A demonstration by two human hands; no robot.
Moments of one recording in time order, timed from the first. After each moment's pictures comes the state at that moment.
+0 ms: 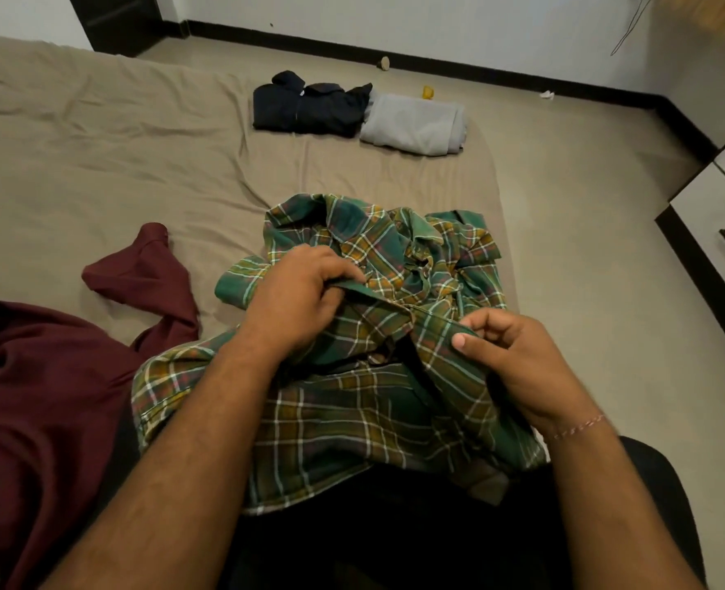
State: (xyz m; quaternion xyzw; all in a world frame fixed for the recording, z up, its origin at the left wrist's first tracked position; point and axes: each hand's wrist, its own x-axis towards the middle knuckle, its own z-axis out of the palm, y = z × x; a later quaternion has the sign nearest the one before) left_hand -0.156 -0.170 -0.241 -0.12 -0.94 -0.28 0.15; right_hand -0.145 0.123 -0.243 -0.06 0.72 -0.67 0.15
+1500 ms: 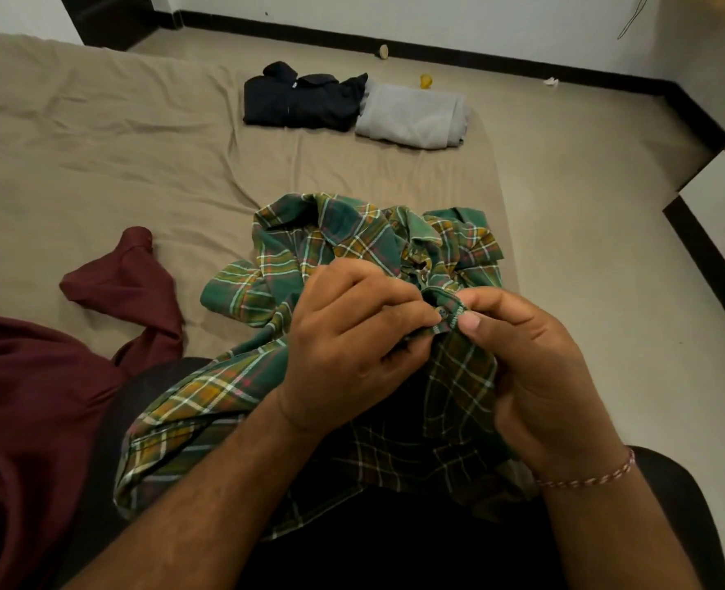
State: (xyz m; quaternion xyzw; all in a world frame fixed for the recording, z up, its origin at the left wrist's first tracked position) left_hand -0.124 -0.095 -0.222 -0.25 -0.79 -0.31 0.46; right_hand -0.121 0.089 -0.191 -0.03 0.57 -0.81 0.15
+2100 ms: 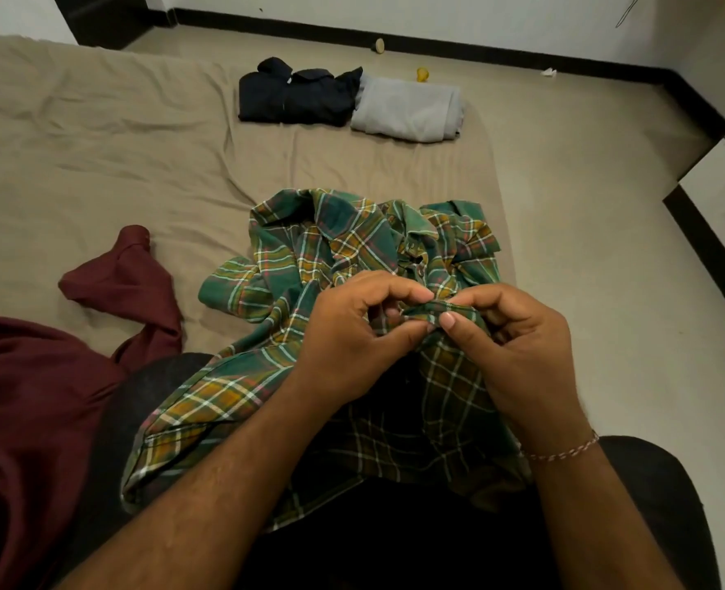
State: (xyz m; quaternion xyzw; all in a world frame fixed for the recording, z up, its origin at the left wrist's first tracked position) left_hand -0.132 -0.093 -0.240 -0.15 -0.81 -0.54 0.18; right_hand -0.136 0.097 -0.222 -0.15 0.75 -0.63 -0.08
